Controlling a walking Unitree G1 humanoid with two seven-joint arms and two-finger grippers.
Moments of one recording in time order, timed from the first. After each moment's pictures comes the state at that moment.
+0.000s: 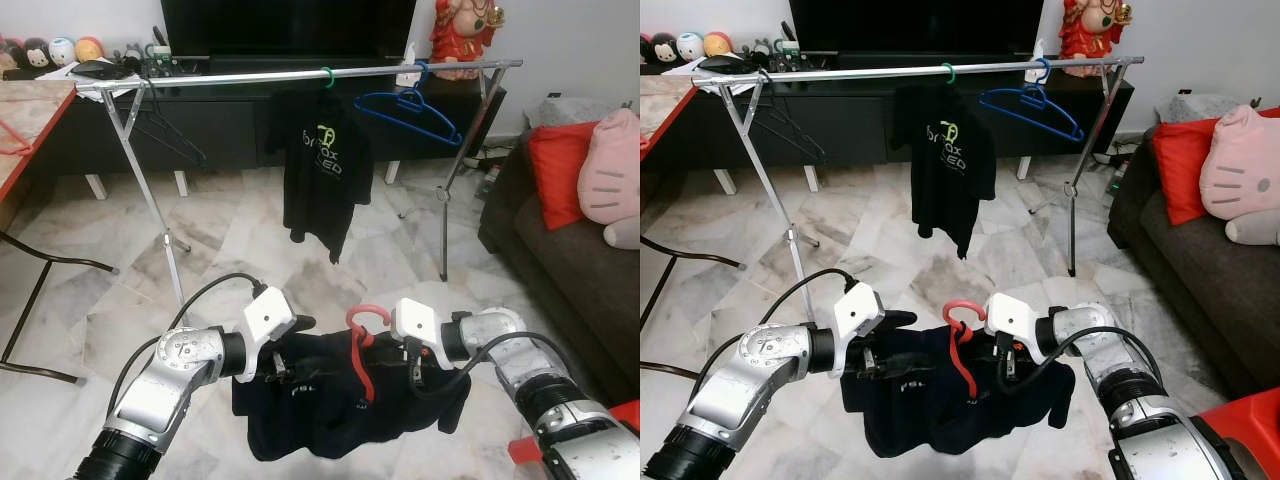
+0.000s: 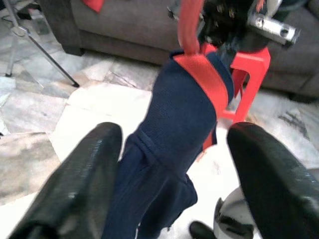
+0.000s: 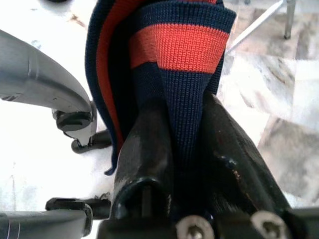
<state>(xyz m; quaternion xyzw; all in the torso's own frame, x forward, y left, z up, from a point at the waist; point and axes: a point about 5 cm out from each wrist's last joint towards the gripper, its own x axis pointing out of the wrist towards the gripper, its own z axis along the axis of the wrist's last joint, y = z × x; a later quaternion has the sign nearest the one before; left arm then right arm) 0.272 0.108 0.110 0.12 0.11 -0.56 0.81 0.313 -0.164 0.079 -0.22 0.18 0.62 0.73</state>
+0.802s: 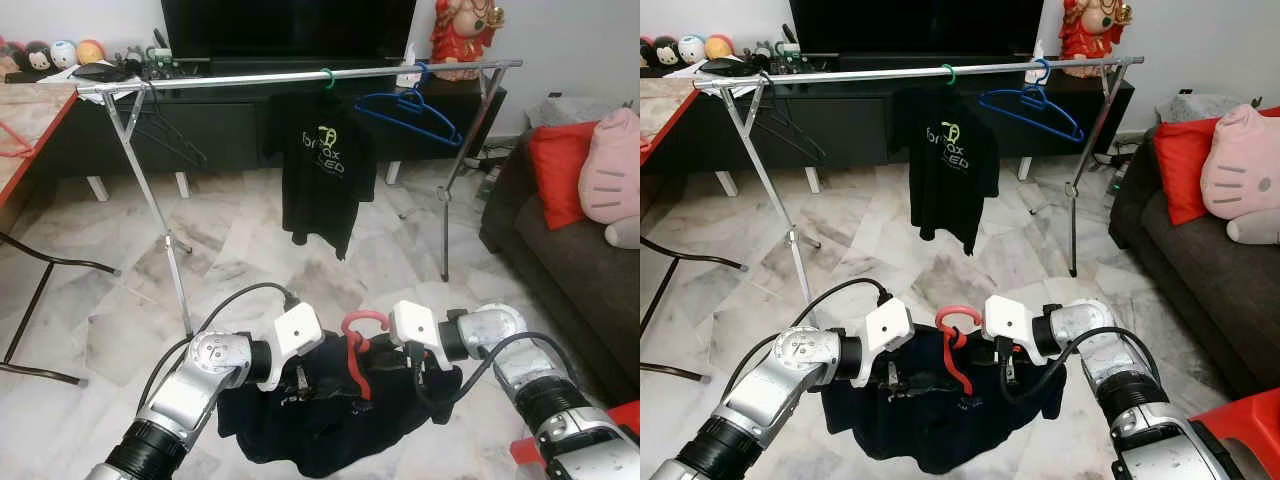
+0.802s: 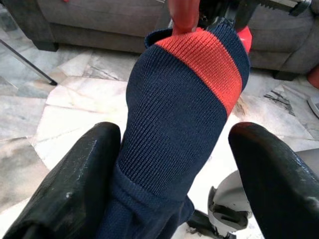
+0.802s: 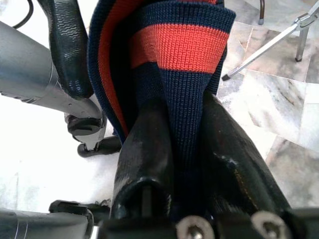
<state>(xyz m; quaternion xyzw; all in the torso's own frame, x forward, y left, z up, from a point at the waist) 0.274 0.086 0.097 0.14 0.12 -0.60 0.78 0.308 -0.157 0.086 -0.22 0.16 0.65 0.71</state>
